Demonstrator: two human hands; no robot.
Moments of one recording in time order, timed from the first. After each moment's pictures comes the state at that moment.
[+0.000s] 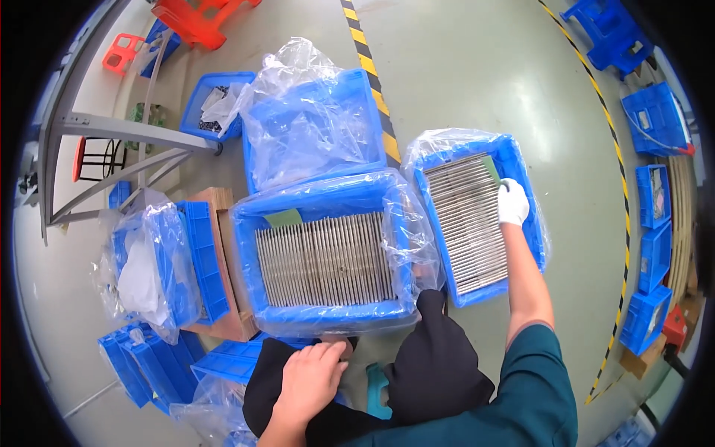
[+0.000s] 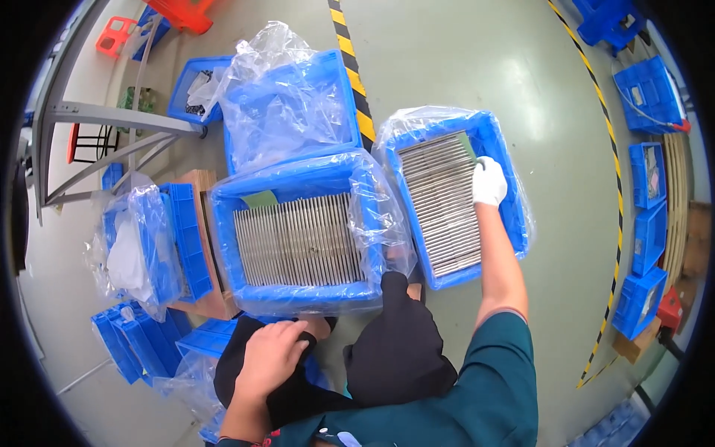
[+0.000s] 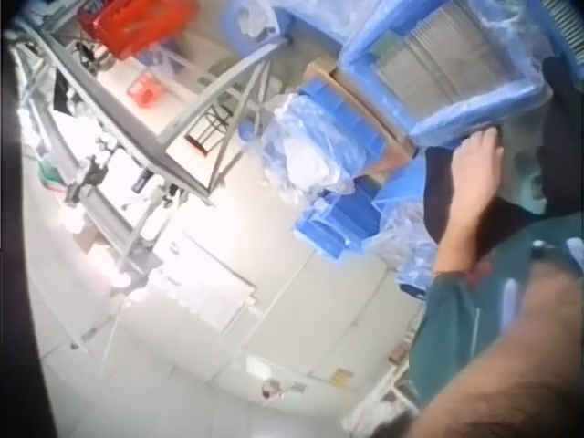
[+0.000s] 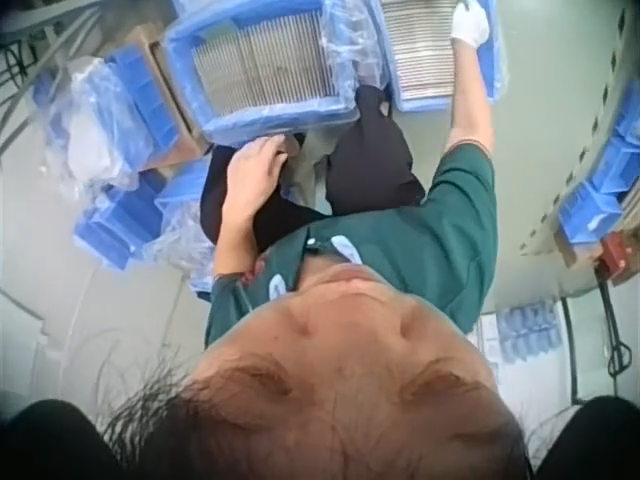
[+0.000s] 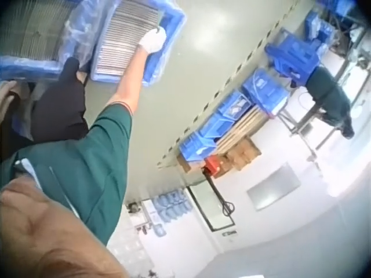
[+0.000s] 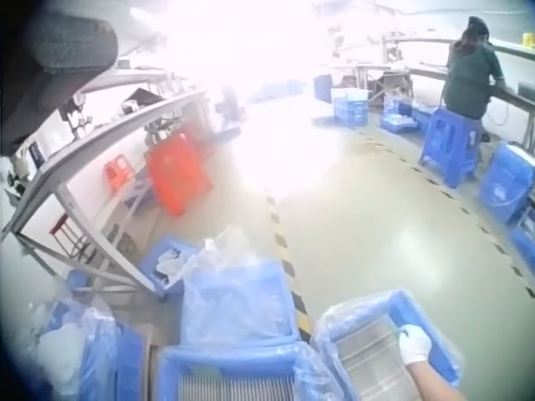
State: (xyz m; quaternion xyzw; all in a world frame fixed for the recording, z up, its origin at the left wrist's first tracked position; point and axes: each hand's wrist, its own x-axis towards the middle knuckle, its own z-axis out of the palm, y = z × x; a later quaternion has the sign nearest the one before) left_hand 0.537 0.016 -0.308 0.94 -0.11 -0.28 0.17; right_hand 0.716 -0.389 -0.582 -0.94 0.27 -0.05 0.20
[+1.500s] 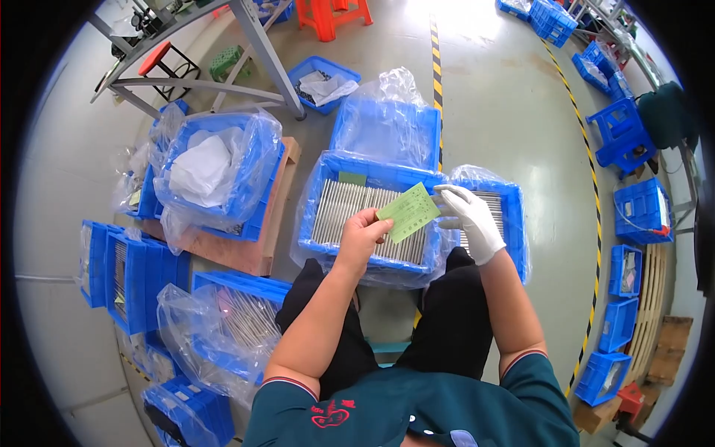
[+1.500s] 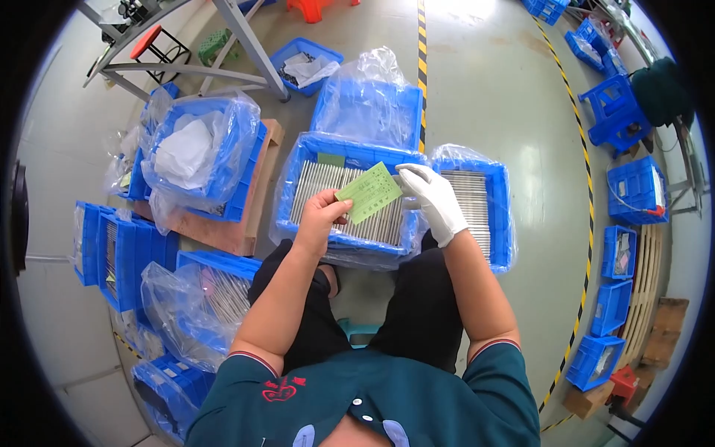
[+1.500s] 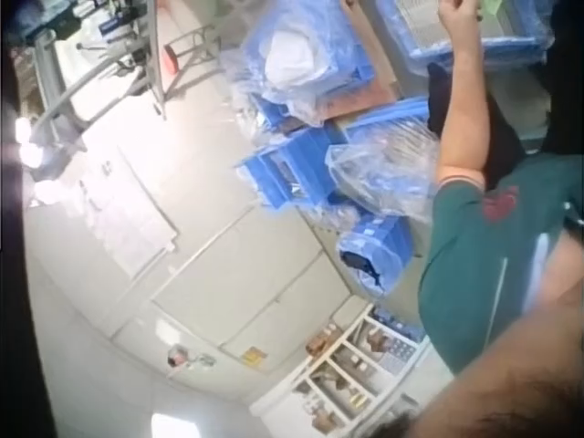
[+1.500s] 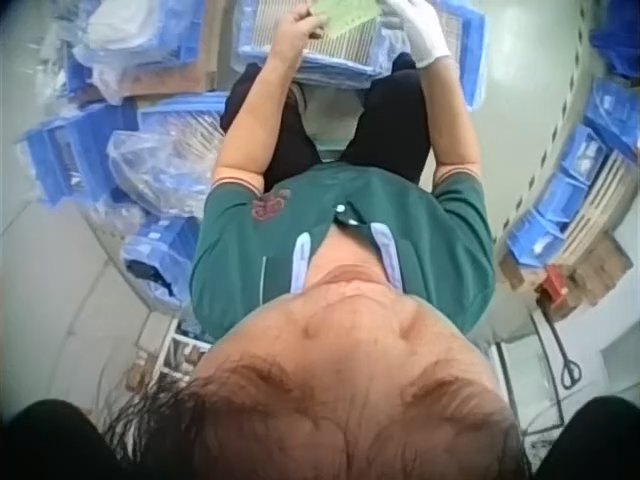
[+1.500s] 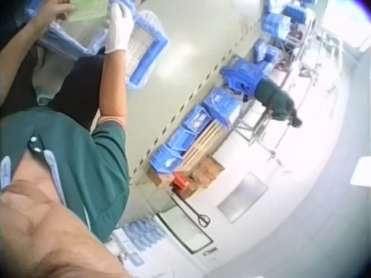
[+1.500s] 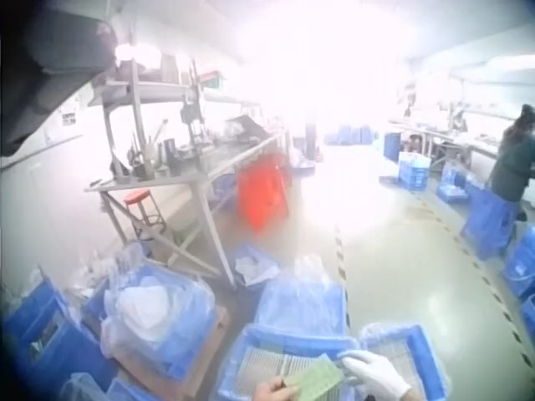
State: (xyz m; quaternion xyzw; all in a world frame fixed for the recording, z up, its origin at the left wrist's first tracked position) left_hand 0.538 0.048 -0.295 0.60 0.16 -0.06 0.78; right_hand 0.607 -0.153 -0.244 -0.69 0.01 0.25 0.68
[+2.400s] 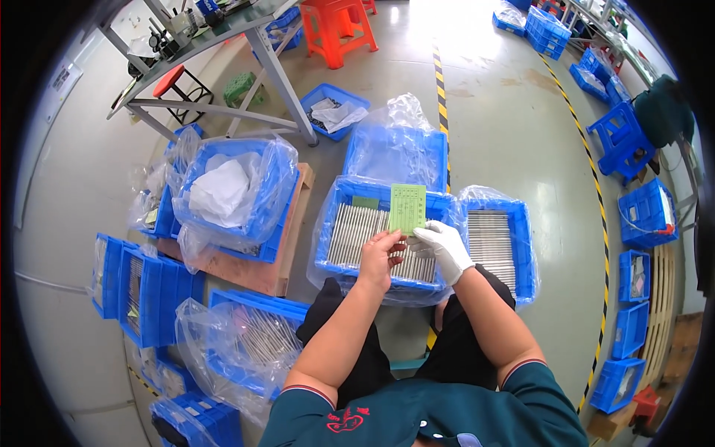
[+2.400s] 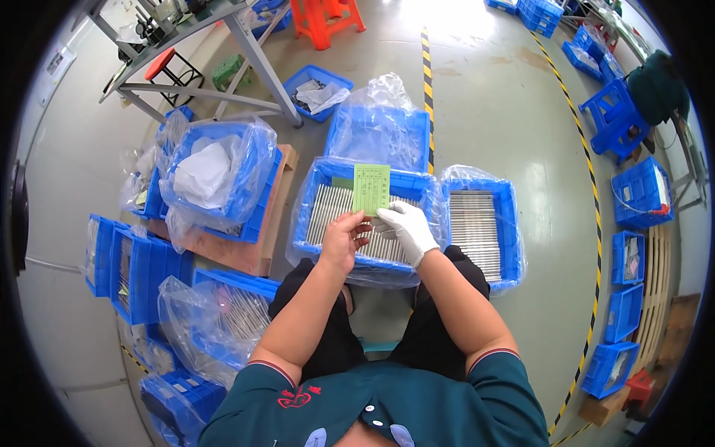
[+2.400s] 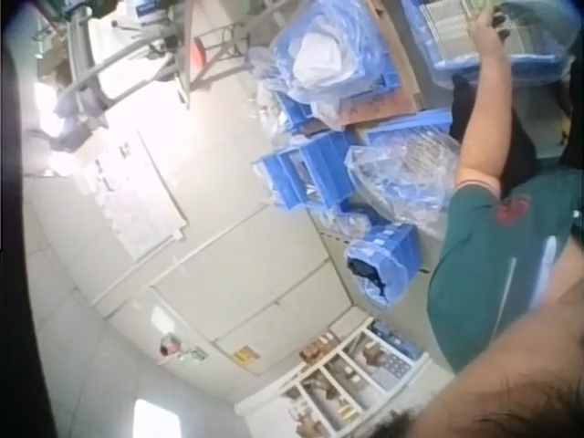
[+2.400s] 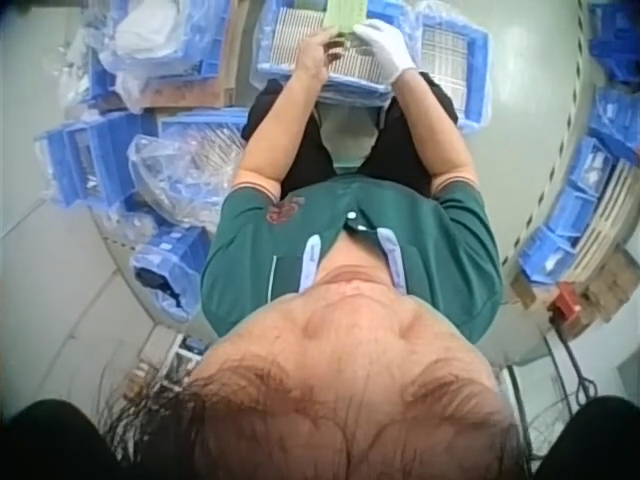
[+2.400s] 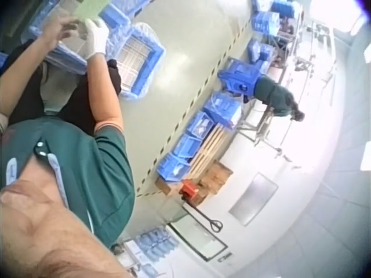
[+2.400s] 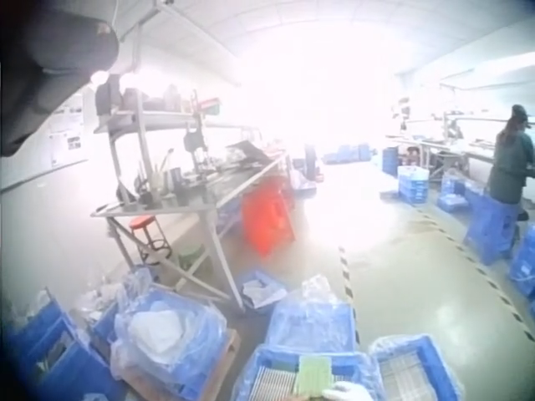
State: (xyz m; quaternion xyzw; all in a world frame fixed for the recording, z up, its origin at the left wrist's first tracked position) left_hand 0.537 0.041 -0.303 0.44 0.28 -0.06 0.85; right_hand 0.584 -0.104 -0.282 -0.62 0.04 0.30 0.73
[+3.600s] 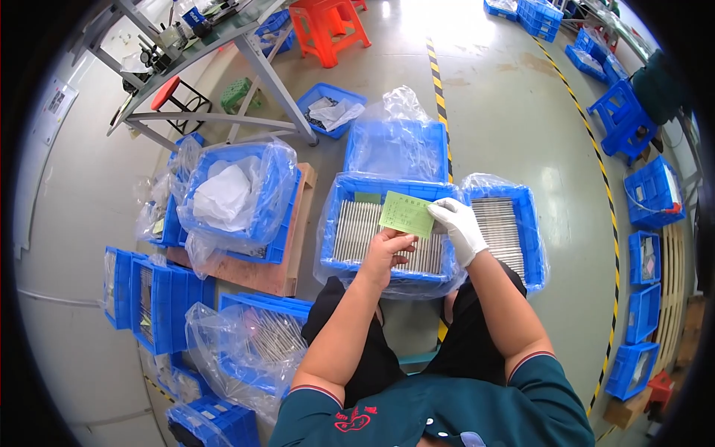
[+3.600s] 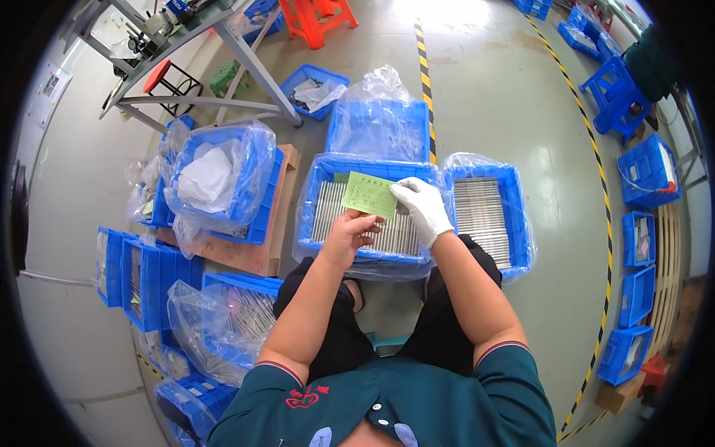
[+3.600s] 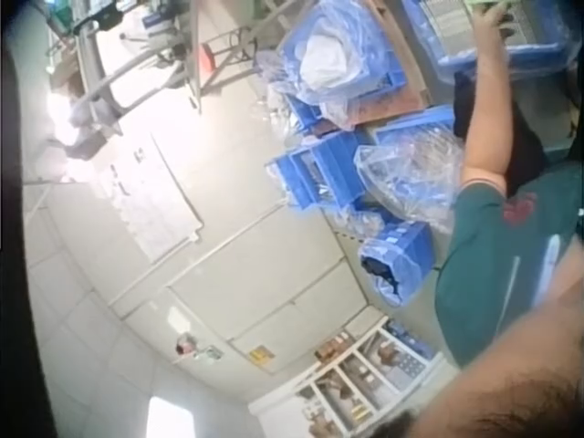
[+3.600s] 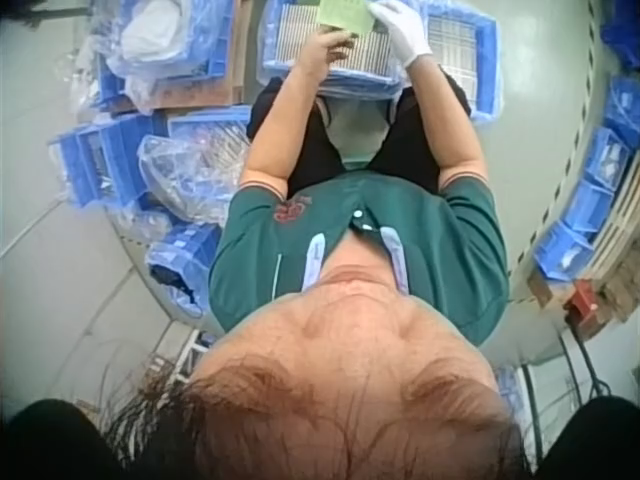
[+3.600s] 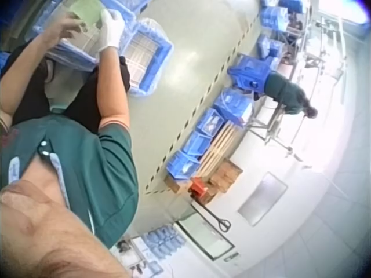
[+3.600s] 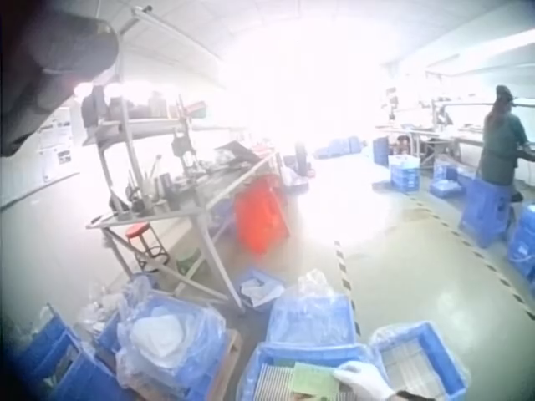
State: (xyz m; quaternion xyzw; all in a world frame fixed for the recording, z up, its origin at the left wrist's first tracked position) left_hand 0.532 0.043 -0.297 0.53 0.19 -0.17 0.81; right_hand 0.599 -0.123 -0.278 -0.66 0.03 0.20 0.73
